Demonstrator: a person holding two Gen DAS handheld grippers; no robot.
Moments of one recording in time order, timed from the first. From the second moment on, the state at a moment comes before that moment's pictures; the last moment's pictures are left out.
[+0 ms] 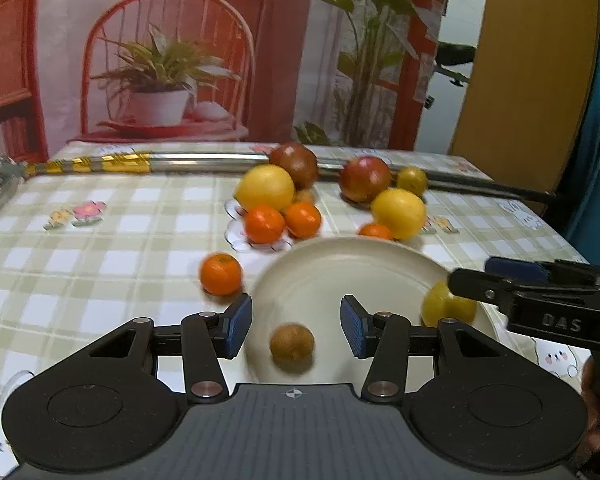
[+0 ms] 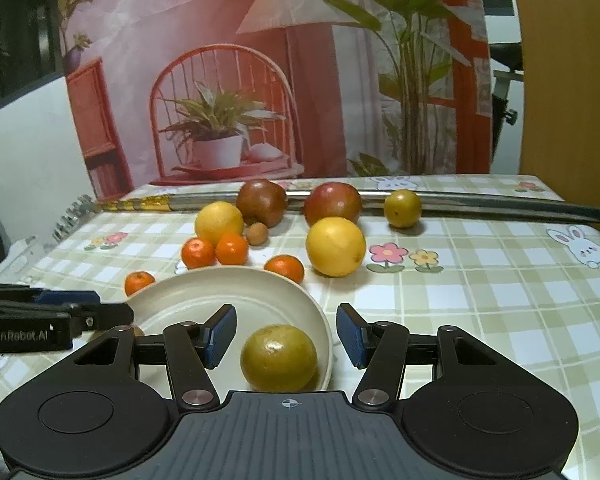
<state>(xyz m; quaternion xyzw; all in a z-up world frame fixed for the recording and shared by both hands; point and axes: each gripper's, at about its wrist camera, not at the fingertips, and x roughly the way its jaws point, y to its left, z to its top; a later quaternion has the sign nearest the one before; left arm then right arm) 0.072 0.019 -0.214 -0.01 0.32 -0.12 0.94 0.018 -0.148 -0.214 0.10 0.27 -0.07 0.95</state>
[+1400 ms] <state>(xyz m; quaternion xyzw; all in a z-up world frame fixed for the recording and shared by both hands) 0.173 0.074 -0.239 -0.15 0.40 -0.07 0.90 0.087 -0.294 -0.200 0.14 0.15 -0.11 0.97</state>
